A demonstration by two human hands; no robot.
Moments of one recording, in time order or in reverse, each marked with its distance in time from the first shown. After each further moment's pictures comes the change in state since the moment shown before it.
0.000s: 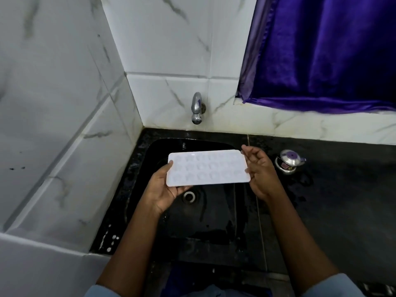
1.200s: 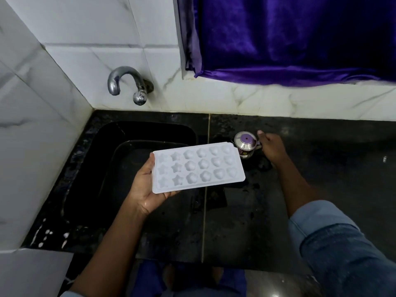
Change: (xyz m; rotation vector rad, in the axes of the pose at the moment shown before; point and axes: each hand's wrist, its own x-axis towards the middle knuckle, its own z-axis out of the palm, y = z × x) left_hand 0.031 -0.122 0.147 -0.076 -0.019 -0.195; right_hand 0.161 -0.030 -0.286 -0.927 0.242 0.027
